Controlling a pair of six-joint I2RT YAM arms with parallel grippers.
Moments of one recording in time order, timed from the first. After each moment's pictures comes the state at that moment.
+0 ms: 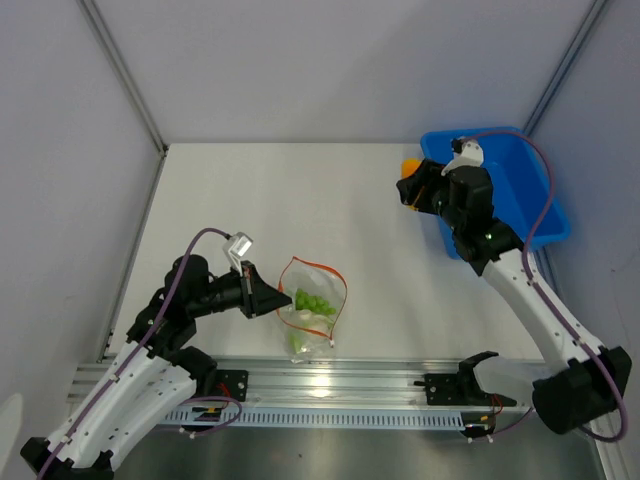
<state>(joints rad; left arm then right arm) -0.51 0.53 0.59 -0.41 0.61 -0.59 0.32 1.22 1.12 -0.18 0.09 0.48</state>
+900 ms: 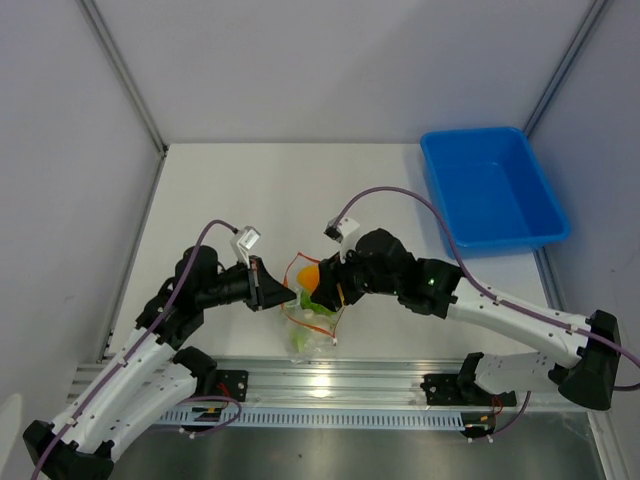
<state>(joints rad) -0.51 0.63 0.61 -0.38 0.60 -0.60 1.05 1.20 1.07 -0.40 -0.10 0.40</state>
